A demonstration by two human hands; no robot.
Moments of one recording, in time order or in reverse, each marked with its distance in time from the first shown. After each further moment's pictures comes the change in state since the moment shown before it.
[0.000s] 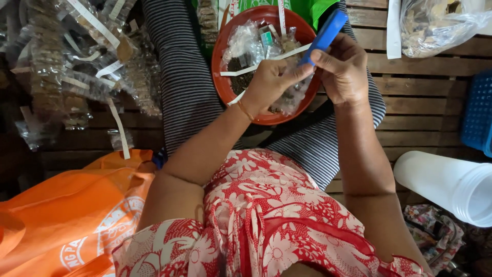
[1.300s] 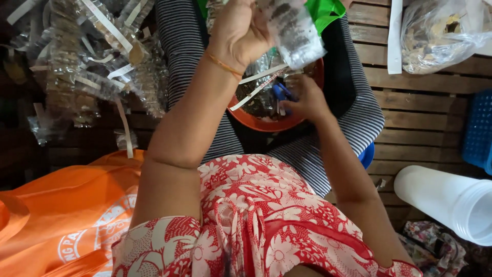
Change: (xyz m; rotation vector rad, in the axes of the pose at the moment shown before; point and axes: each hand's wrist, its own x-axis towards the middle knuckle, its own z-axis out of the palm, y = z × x) left_hand 0.084 0.014 -0.071 -1.334 -0.103 -0.359; right_hand 0.001 0.087 -0.023 -1.305 -0.138 0.236
